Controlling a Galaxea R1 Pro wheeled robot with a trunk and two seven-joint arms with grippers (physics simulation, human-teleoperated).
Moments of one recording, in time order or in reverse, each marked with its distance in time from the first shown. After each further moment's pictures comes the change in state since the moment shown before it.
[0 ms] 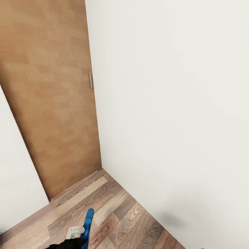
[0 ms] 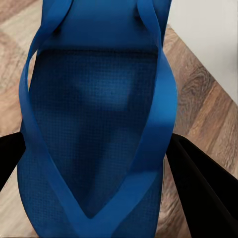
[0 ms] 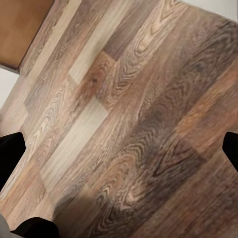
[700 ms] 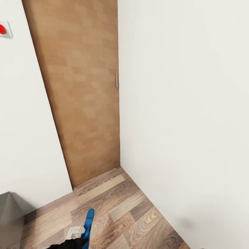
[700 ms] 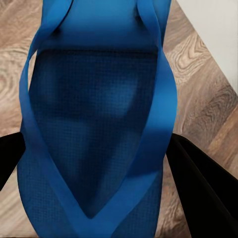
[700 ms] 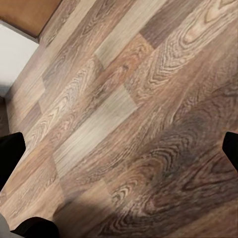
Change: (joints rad) left arm 0.001 -0.005 0.000 0.000 -0.002 0.000 0.000; right arm 0.000 0.000 0.001 0.000 0.001 0.000 0.000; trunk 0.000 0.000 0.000
